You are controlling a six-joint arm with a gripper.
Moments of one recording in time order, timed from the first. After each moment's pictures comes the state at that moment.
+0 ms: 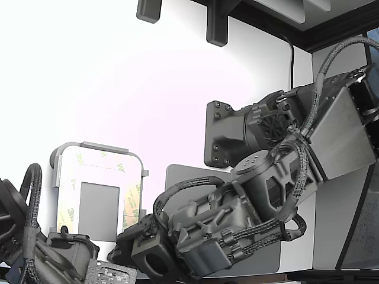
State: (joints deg) arm 38.0 96.9 120.2 26.2 0.8 -98.8
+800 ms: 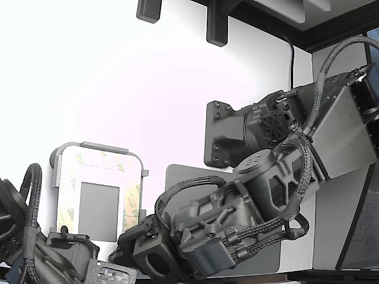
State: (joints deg) arm 38.0 97.7 120.1 26.3 0.6 -97.6
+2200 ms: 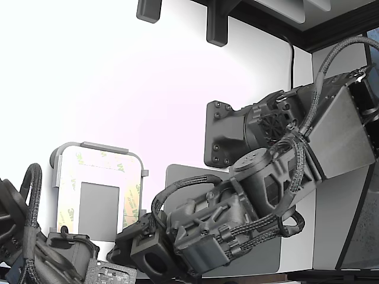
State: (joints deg) arm 37.2 96.7 120.7 25.5 -0.6 -99.9
